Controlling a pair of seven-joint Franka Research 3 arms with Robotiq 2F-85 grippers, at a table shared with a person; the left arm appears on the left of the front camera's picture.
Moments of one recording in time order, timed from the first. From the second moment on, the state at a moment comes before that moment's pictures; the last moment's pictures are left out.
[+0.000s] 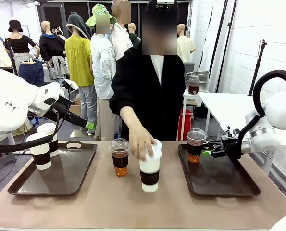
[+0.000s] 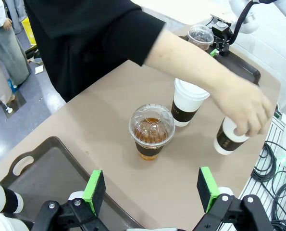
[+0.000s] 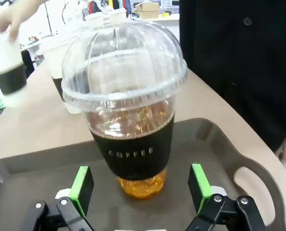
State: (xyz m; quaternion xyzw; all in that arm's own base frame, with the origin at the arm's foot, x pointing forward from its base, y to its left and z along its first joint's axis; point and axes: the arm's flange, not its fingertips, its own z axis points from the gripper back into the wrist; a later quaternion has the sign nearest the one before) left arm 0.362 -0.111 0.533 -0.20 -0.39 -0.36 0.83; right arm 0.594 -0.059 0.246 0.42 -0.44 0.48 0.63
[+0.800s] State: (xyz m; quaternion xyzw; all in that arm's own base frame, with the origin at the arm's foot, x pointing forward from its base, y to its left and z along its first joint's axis) left arm 0.362 -0.111 0.533 -0.20 -0.39 -0.36 0.83; right arm 0.574 -0.078 0.245 0.42 -0.45 0.45 0.65
